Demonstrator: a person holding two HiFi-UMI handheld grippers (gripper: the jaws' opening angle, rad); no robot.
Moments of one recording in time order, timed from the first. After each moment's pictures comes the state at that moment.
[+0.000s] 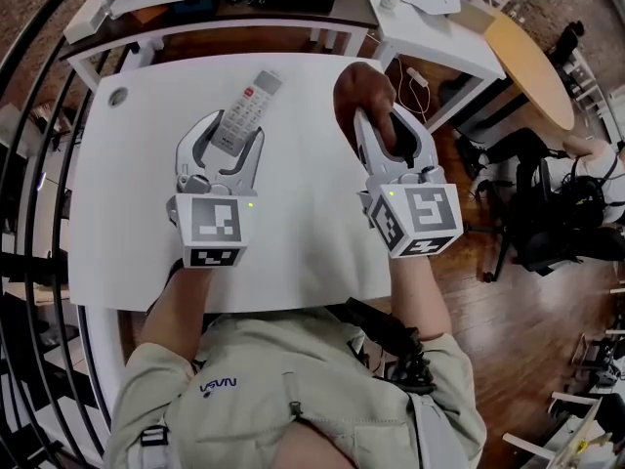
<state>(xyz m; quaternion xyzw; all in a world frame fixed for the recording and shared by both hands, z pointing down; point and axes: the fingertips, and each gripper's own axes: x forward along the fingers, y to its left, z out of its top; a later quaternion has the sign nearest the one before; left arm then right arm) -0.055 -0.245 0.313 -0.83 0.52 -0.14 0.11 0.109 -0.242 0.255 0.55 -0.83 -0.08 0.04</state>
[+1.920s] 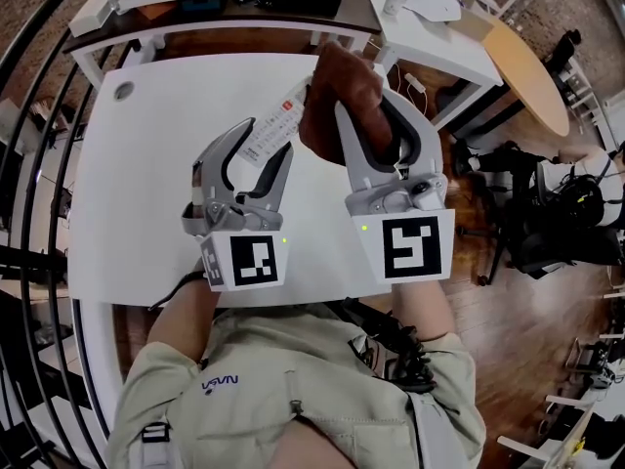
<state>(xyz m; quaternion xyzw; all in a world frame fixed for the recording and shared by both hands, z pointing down) -0.033 -0.197 0.285 -0.81 0.52 -0.11 0.24 0.032 -0.193 0.184 0.51 -0.82 -0.27 0.06</state>
